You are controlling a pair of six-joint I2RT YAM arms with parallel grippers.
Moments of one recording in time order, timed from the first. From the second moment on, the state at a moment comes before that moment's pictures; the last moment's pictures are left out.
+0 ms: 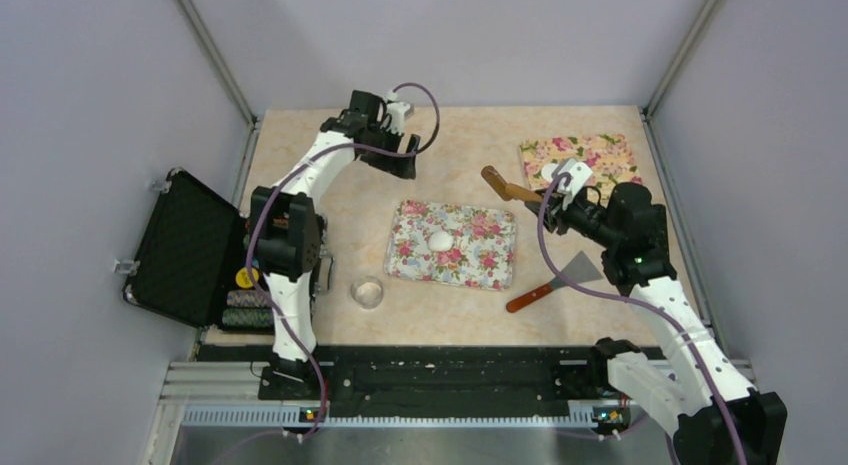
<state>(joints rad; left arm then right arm) -0.28 2.06 1.77 -0.66 0.30 0.07 0.20 0.88 0.69 -0.01 -0.57 -0.33</state>
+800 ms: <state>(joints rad) -0.36 2.35 2.02 -0.96 0.40 0.74 0.21 0.88 0.69 -0.02 -0.57 -0.36</state>
